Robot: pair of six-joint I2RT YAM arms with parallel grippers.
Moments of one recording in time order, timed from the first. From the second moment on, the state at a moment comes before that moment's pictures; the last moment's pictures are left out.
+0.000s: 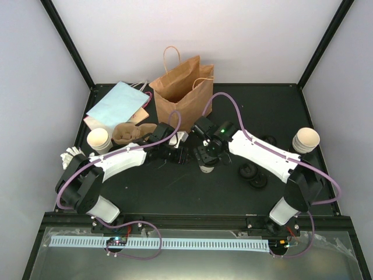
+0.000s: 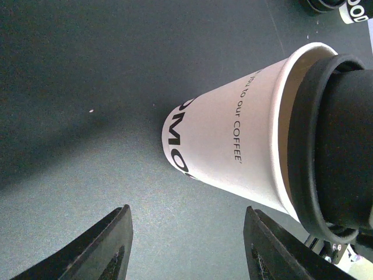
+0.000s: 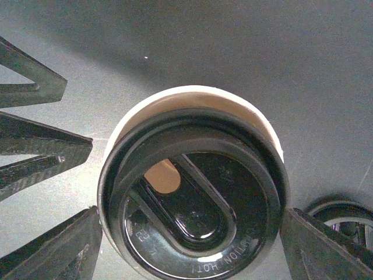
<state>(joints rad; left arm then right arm) -0.62 1.51 0.86 -0.27 0.47 -0.48 0.85 1.61 1.38 -1.07 0.13 0.40</state>
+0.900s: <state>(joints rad) -0.62 1.51 0.86 -0.27 0.47 -0.48 0.86 1.64 1.38 -1.07 0.13 0.40</state>
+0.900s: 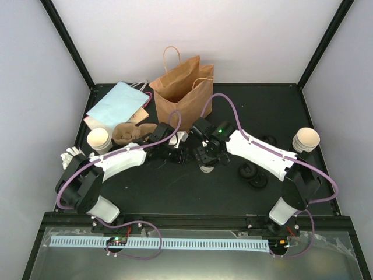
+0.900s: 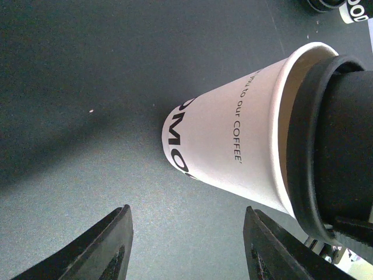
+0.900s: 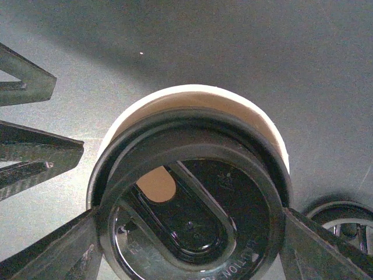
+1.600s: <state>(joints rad) -0.62 1.51 0.86 -0.27 0.47 -0.48 0.86 1.64 1.36 -1.00 0.16 0.40</state>
